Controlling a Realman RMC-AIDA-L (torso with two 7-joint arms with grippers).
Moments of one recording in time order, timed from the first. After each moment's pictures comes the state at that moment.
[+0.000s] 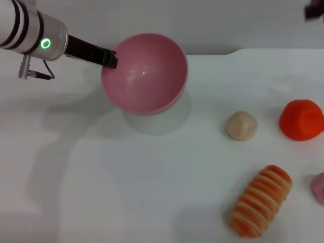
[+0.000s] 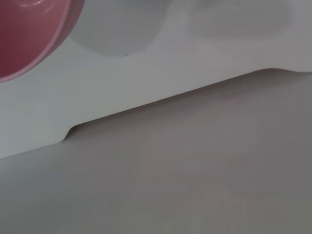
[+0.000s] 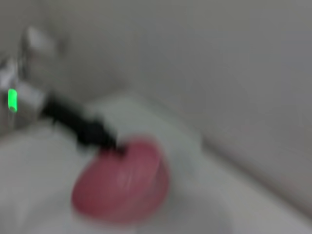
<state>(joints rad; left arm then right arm) -0.71 -2.05 1.22 1.23 2.52 1.26 -2.76 0.80 1.74 -0.60 -0.93 -2.16 -1.79 1.94</state>
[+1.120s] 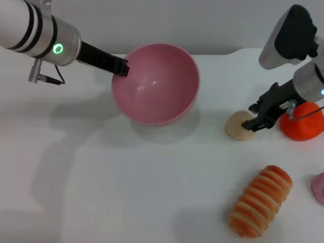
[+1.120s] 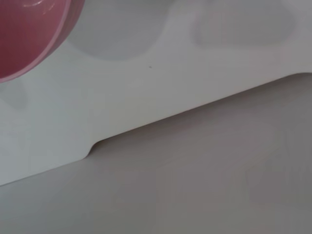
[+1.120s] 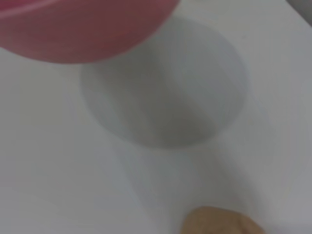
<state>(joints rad) -0.72 -2.06 1.26 1.23 2.51 1.29 -2.76 0.83 2.07 -1.07 -0.86 -2.69 -1.30 1.99</state>
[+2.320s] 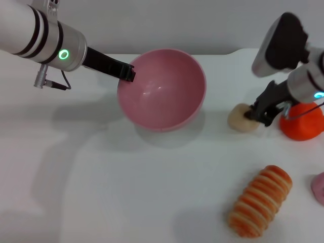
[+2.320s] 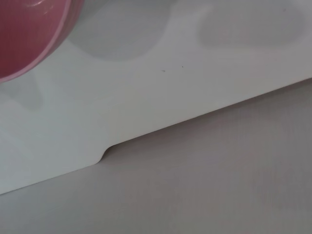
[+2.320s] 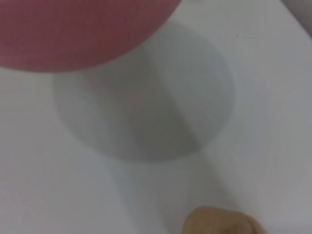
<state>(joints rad) -0.71 -2.06 1.30 1.22 2.47 1.28 -2.76 0.80 2.08 -1.18 -0.86 -2.67 -1.18 2.00</state>
